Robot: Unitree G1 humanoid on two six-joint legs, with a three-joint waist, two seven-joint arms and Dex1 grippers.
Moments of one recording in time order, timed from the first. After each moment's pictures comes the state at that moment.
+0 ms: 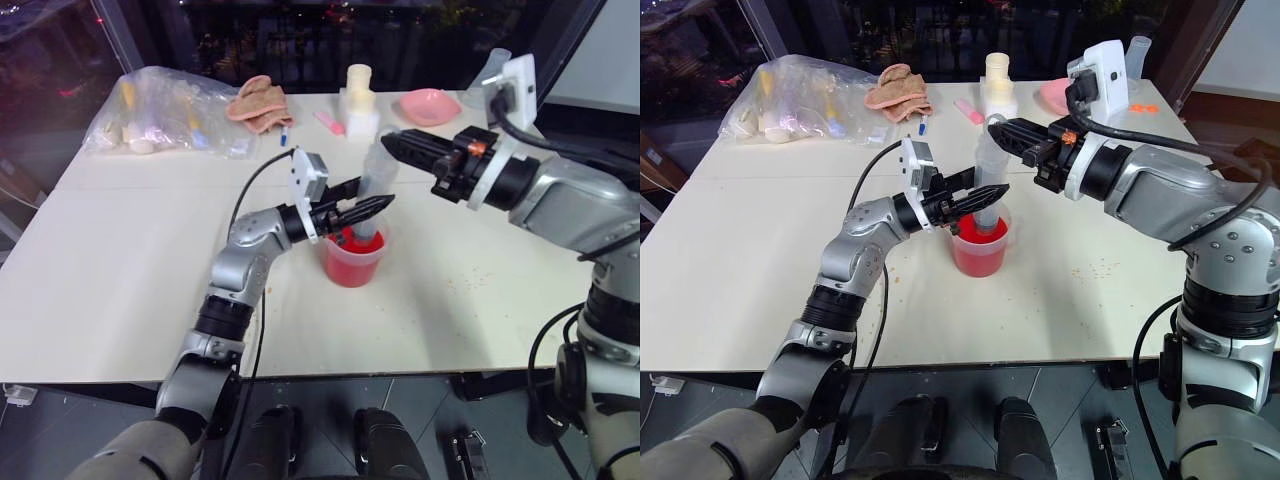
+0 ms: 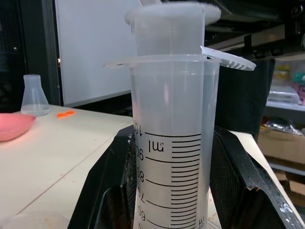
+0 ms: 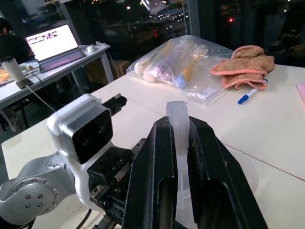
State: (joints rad) left arm -0.75 0.08 -0.09 0.26 -0.38 0.19 -0.94; right arm -0.80 -0.70 -0.20 -0.35 1.28 1.09 0.08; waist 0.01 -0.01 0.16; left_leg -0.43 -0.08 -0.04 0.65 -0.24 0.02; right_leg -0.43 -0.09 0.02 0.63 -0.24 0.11
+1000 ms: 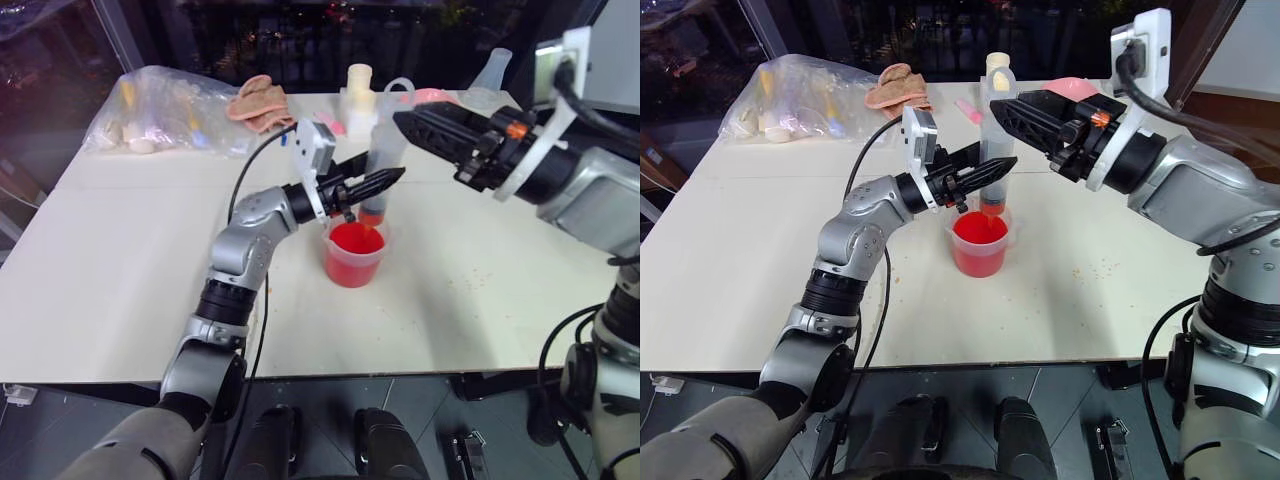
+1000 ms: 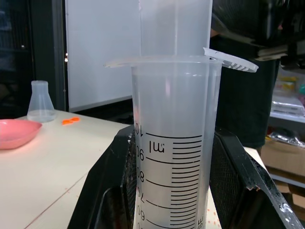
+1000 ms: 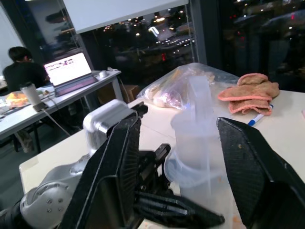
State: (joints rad) left arm -0.84 0.07 -0.03 0.22 -0.45 0.32 -0.84; right arm -0.75 -0.77 -0.33 -0.38 1.51 1.06 0.06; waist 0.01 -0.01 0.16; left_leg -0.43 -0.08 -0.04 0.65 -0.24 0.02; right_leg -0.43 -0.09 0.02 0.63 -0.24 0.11
